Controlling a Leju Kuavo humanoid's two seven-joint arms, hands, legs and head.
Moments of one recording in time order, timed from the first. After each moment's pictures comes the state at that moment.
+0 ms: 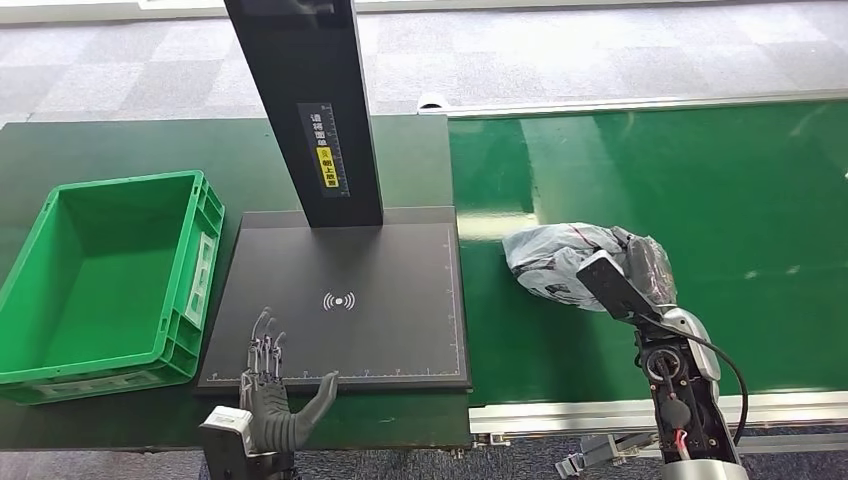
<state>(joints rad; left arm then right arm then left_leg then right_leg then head) 0.11 -0.09 -0.45 -1.36 0.15 0.47 -0.70 -0.40 -0.11 0.01 -1.01 0.73 -0.11 -0.34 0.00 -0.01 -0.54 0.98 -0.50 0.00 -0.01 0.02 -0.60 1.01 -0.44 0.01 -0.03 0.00</state>
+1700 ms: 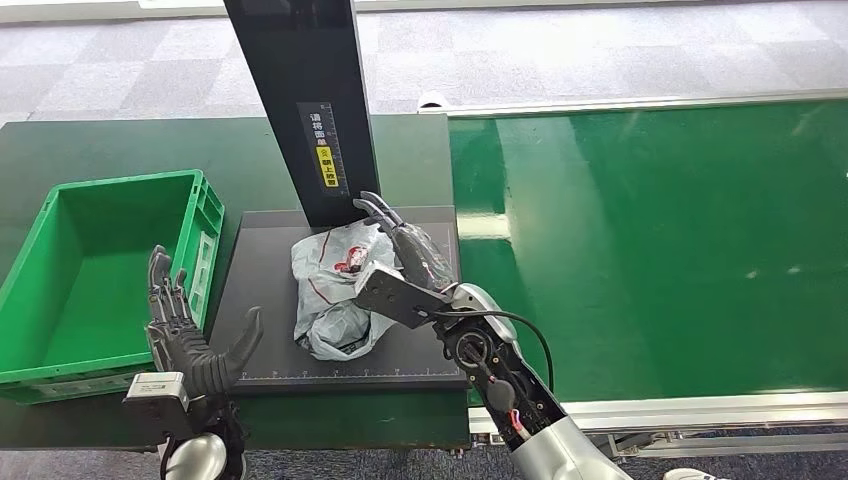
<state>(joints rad) 0.00 -0.08 -0.21 -1.51 -0.05 0.49 -0.70 -0.58 0.26 0.54 -0.81 0.56 -0.08 -0.35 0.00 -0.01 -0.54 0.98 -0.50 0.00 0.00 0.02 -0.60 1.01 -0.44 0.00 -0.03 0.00</state>
